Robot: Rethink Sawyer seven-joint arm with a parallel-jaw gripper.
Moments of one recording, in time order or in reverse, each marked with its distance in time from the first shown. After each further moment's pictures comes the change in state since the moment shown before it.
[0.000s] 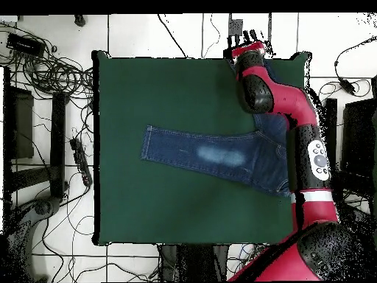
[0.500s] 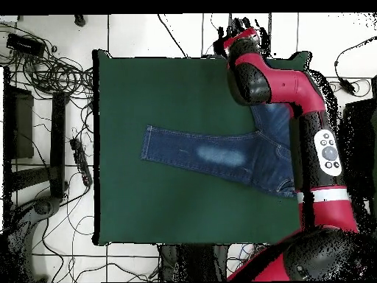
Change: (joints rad) arm 0.097 -0.195 -0.131 0.051 0.097 0.075 0.000
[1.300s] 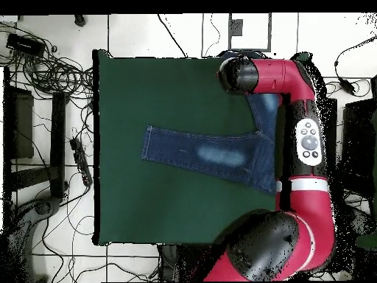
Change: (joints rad) arm 0.210 0.051 -0.244 -0.282 0.043 0.675 0.000
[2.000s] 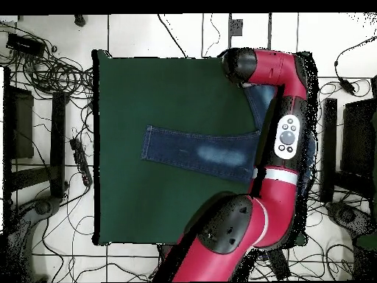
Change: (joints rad) arm 0.095 0.167 0.044 -0.391 -0.102 0.210 0.000
